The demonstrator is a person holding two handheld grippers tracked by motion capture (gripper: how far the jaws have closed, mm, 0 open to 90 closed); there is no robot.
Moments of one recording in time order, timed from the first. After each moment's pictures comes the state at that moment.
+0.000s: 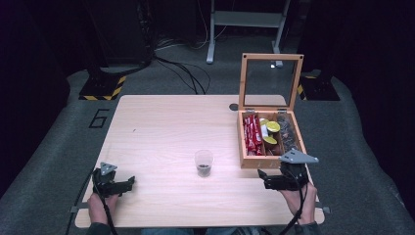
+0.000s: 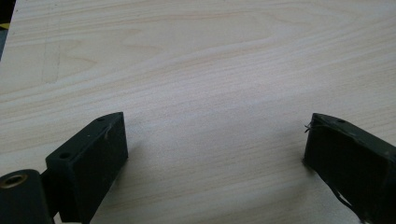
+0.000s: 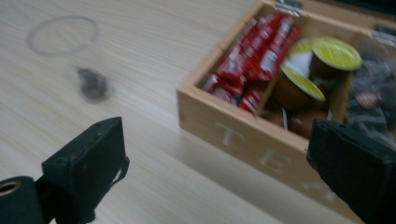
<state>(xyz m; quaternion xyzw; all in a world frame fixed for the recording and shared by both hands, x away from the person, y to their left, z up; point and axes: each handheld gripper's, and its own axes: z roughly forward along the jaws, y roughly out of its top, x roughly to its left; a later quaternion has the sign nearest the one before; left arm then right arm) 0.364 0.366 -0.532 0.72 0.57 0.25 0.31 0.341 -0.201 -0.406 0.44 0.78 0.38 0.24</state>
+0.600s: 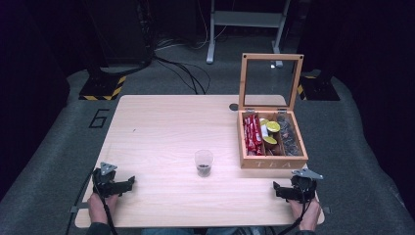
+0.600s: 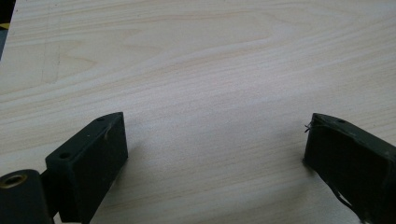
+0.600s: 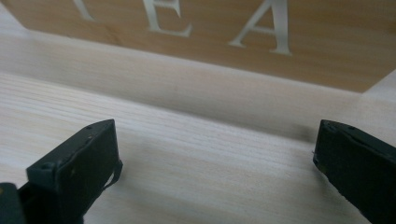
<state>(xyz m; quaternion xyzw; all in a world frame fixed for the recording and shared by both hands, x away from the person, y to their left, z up) 0.364 0.366 -0.532 0.72 0.57 0.25 0.31 0.355 -0.263 -0.528 0.57 0.72 0.32 0.24</state>
